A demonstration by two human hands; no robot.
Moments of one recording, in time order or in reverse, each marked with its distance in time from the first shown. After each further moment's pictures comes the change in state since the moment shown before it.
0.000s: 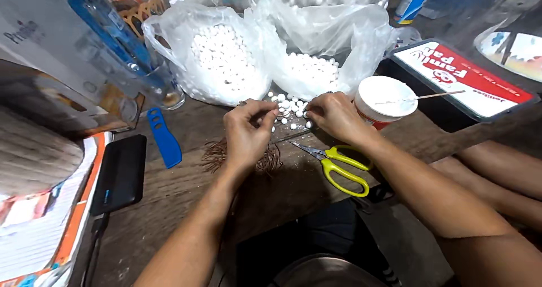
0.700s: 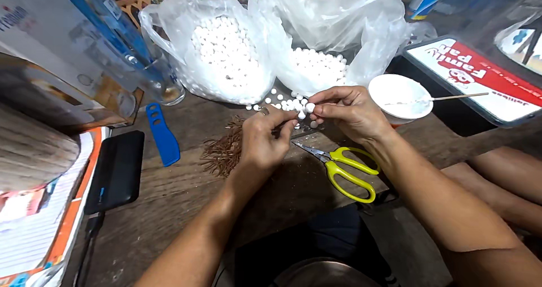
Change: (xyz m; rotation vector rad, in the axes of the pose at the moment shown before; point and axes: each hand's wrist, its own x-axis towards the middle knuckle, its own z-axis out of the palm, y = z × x) left_hand -0.009 0.000 0.019 0.109 -0.023 0.148; right_hand -0.010 0.004 0.000 1.277 0.059 0.019
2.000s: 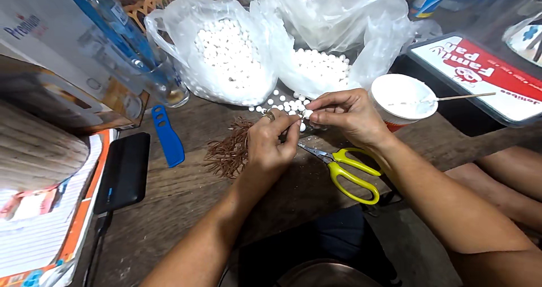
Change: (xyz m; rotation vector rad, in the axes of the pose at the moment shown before) left_hand -0.004 0.002 0.009 0.056 0.071 0.046; right_hand -0.003 0.002 0.006 -0.123 -0.025 -0.093
